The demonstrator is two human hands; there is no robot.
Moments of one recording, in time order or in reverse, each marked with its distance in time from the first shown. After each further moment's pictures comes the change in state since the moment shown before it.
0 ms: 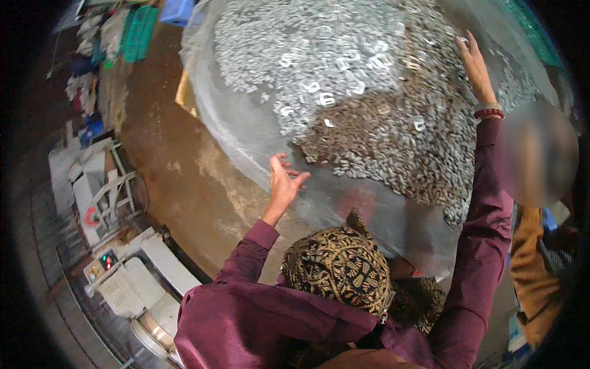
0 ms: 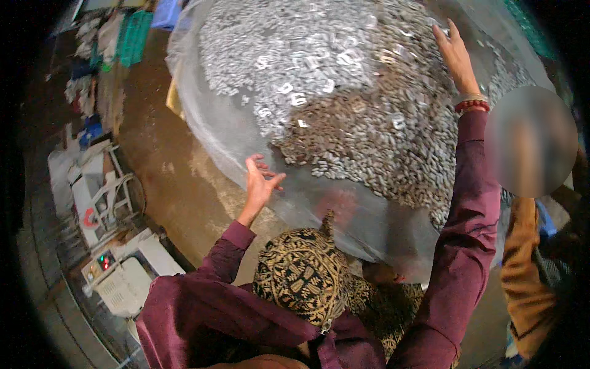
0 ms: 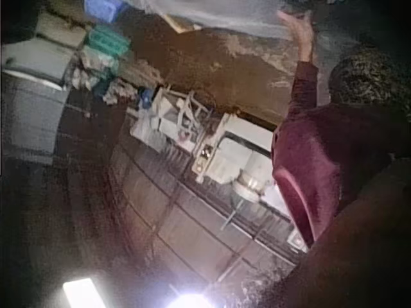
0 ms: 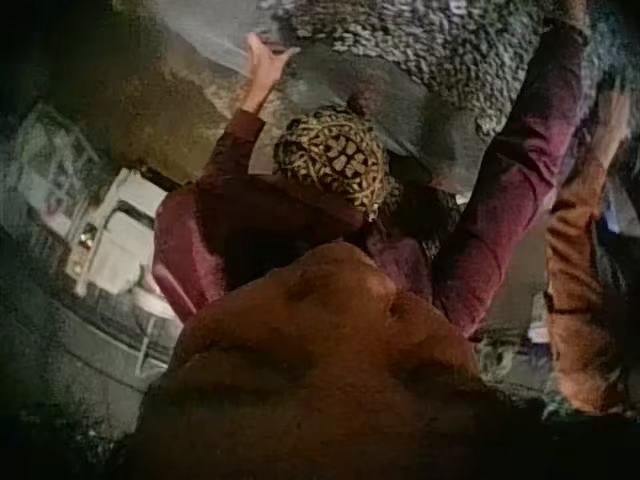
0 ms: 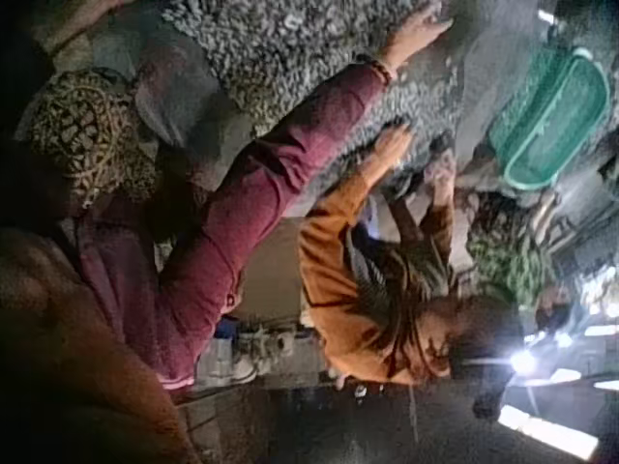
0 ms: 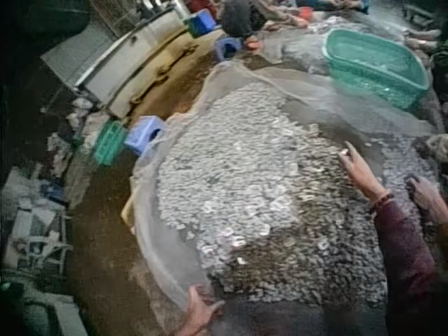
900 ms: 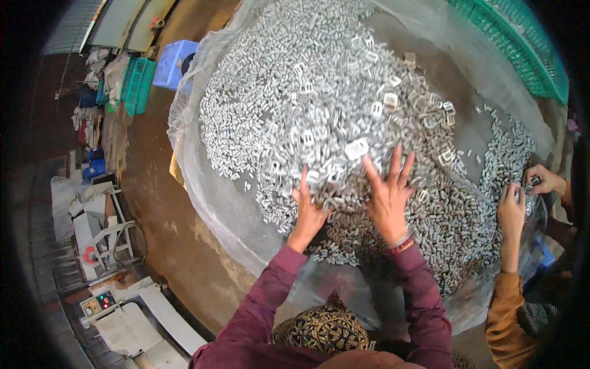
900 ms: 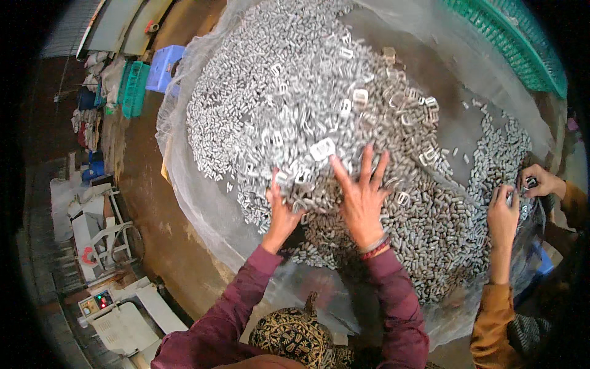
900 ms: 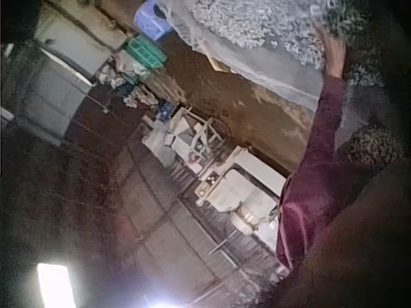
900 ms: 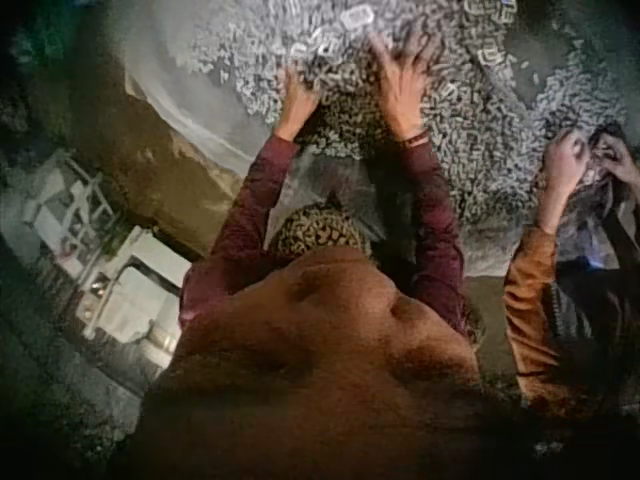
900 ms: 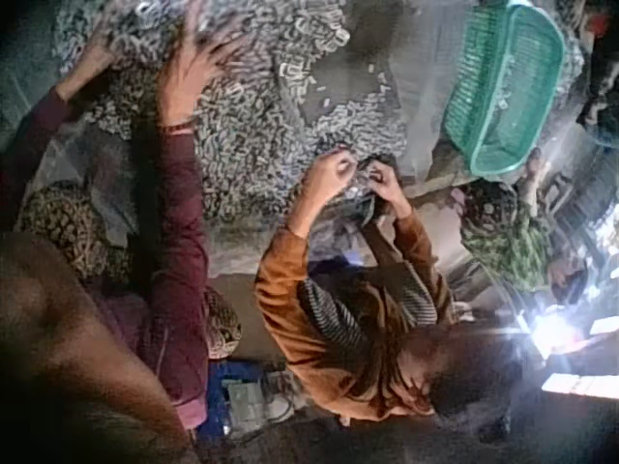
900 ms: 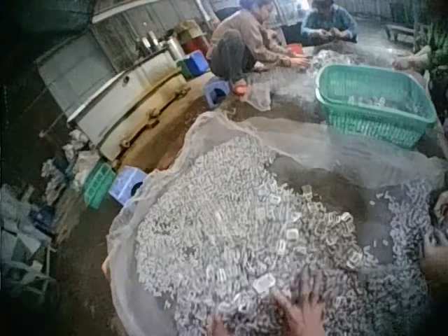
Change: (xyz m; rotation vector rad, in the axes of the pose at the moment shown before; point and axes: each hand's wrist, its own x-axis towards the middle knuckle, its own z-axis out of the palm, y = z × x) left_hand 0.120 0.079 0.119 0.114 -0.056 0.662; right_hand -0.123 -0.046 0.103 -0.611 -0.100 -0.212
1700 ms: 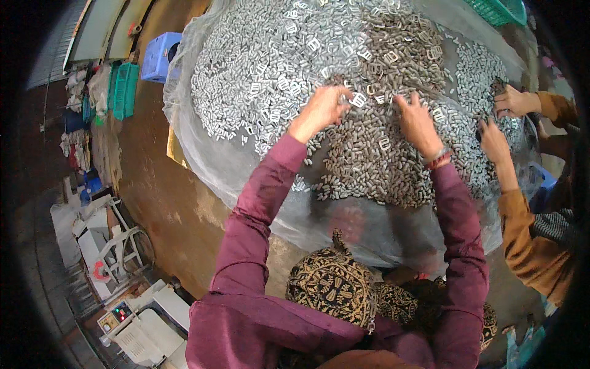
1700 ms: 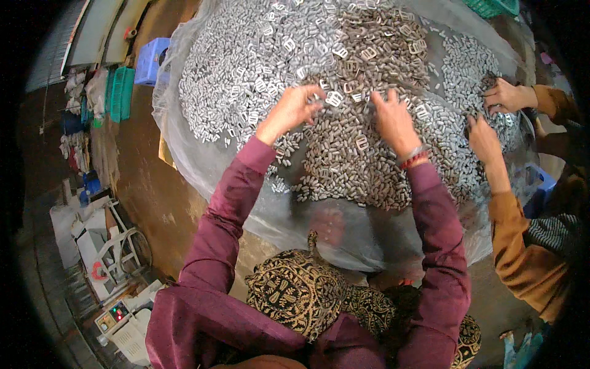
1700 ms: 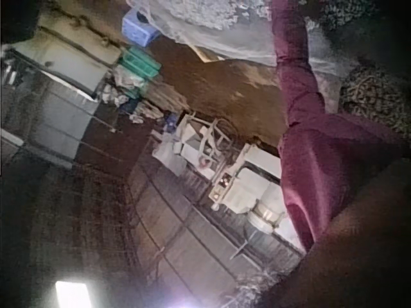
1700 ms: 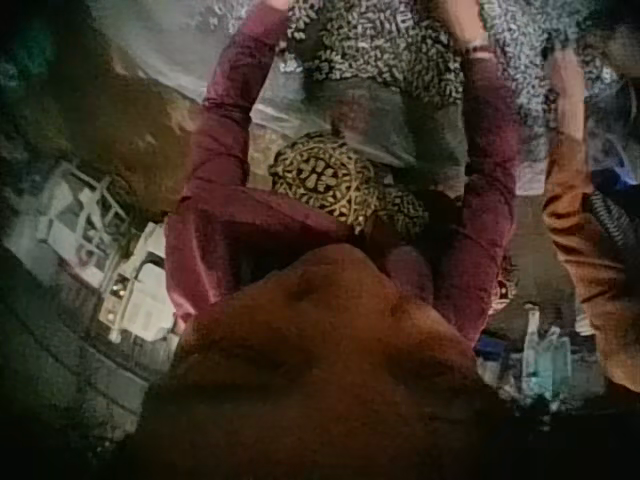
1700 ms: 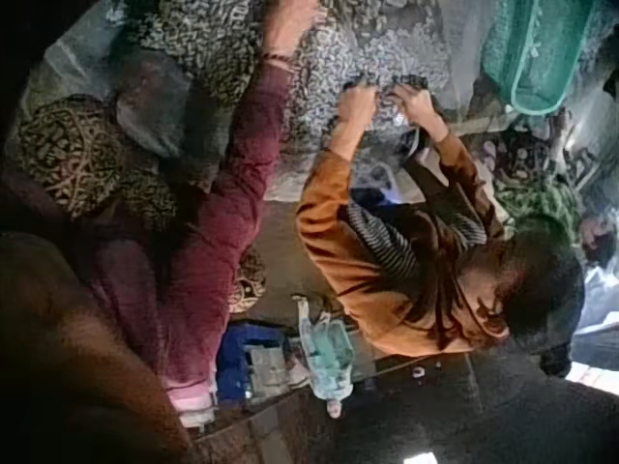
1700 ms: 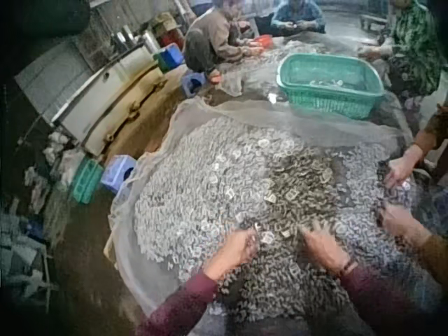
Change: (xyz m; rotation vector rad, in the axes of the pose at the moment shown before) left_hand 0.079 0.096 -0.005 0.212 -0.609 0.186; right_hand -0.030 0.080 -0.040 -0.069 -0.161 0.040
